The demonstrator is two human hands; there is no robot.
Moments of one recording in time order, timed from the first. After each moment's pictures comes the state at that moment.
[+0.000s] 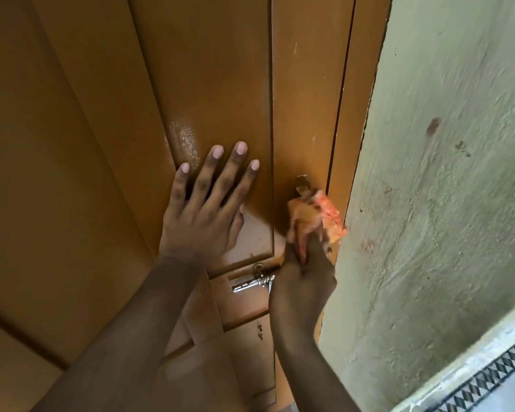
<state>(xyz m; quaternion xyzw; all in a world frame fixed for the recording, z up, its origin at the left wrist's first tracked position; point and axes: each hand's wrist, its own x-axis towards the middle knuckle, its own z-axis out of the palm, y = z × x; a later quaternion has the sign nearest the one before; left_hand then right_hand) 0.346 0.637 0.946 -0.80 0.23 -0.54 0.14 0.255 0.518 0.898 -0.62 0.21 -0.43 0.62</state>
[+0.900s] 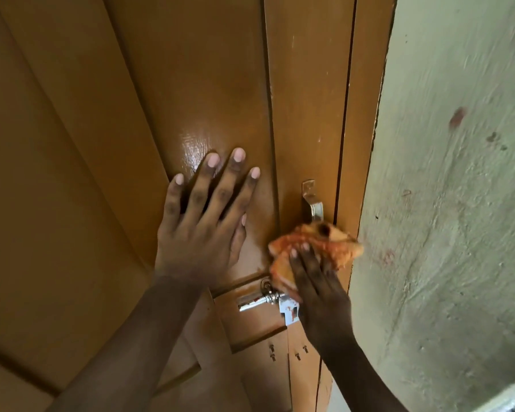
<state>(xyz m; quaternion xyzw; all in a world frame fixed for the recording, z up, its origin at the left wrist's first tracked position) 0.349 0.636 0.943 -0.79 0.23 -0.55 0.14 0.303 0.443 0.787 -0.85 -0.08 -0.51 0.15</state>
